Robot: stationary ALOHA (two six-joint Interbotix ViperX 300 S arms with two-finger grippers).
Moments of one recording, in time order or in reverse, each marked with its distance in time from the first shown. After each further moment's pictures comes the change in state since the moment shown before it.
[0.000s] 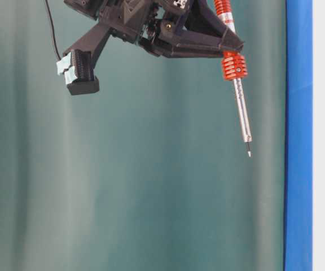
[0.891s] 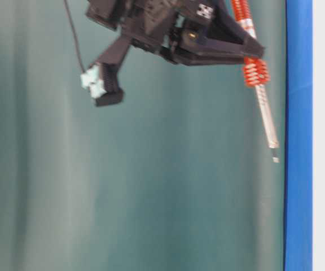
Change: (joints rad) left arm 0.000 0.000 0.000 0.000 0.000 0.000; right arm 0.000 0.089 0.000 0.000 -0.048 0.000
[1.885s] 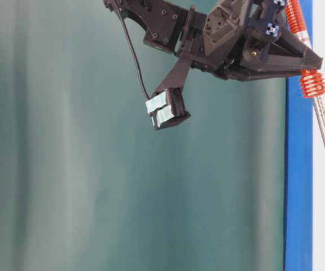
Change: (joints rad) left arm 0.002 0.000 0.002 0.000 0.000 0.000; right arm 0.005 0.164 0.000 0.003 -0.098 0.000
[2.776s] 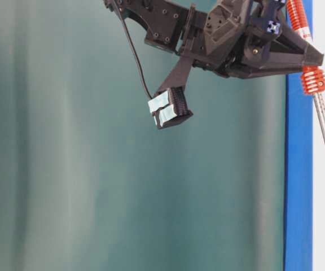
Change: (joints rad) left arm 0.000 0.000 0.000 0.000 0.000 0.000; right arm -0.003 0.000 -0.002 0.000 0.020 0.002
